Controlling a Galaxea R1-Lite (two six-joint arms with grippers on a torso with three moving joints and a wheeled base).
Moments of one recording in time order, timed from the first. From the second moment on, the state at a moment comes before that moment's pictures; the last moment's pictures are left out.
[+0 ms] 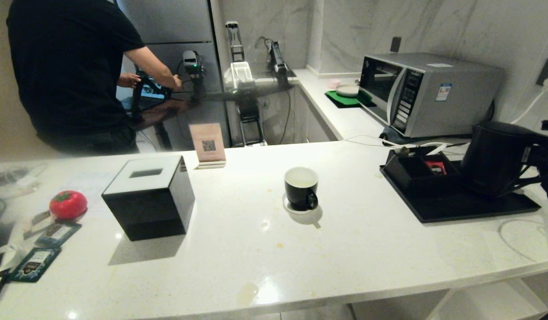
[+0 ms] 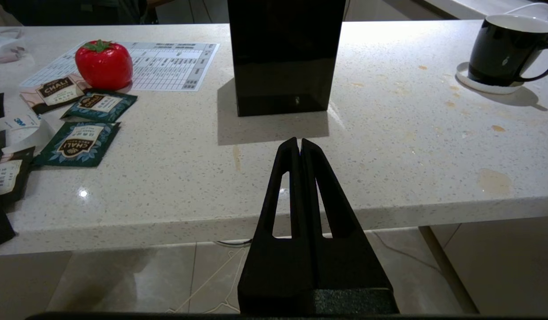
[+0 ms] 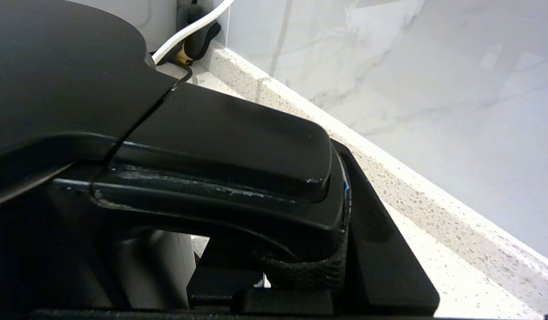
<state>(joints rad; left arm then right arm) 0.00 0.00 0.00 -0.01 0.01 -0.03 -0.51 2.36 -1.53 -0.85 -0.26 -0.15</state>
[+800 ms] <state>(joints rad) 0.00 0.00 0.00 -0.01 0.01 -0.03 -0.50 2.36 -1.52 -0.87 -0.26 -0.18</state>
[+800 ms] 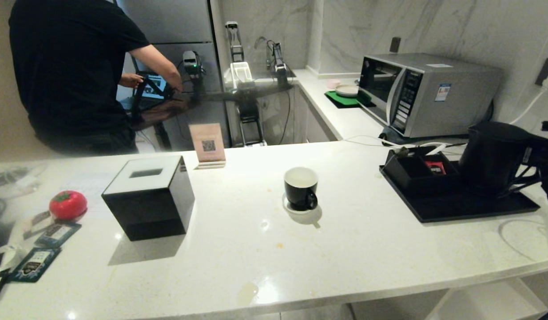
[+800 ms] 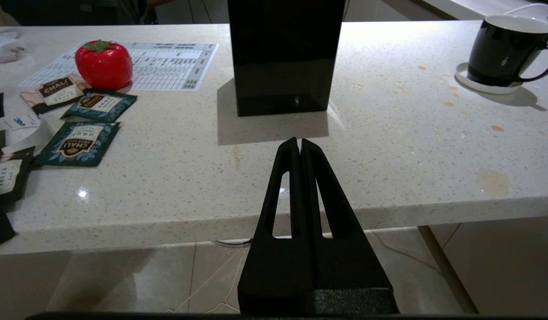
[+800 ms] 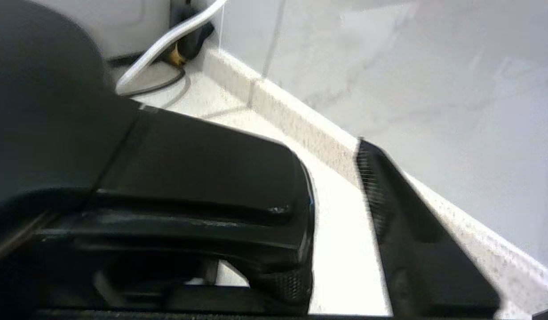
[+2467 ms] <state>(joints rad) 0.00 0.00 0.00 -0.01 0.01 -0.03 -0.50 2.22 -1.13 -1.01 -0.26 -0.22</state>
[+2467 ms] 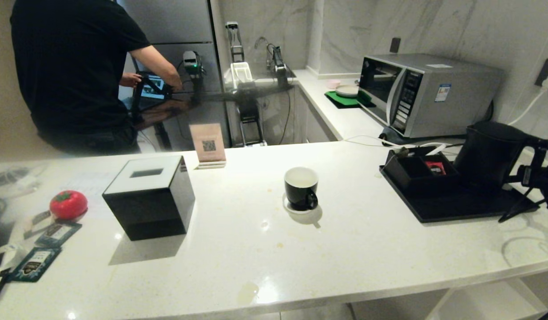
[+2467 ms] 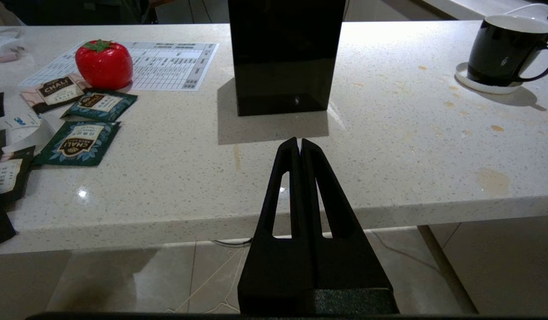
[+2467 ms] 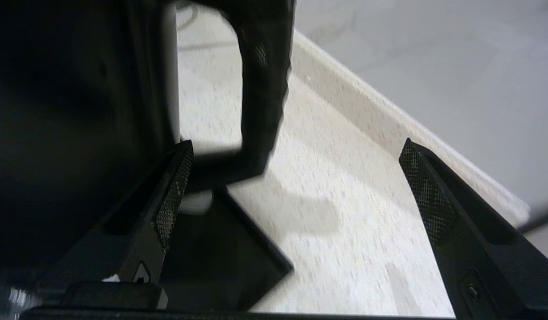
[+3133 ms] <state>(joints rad) 0.00 0.00 0.00 -0.01 0.01 -0.03 -0.50 2.03 -0.82 -1.03 -0.26 -0.22</state>
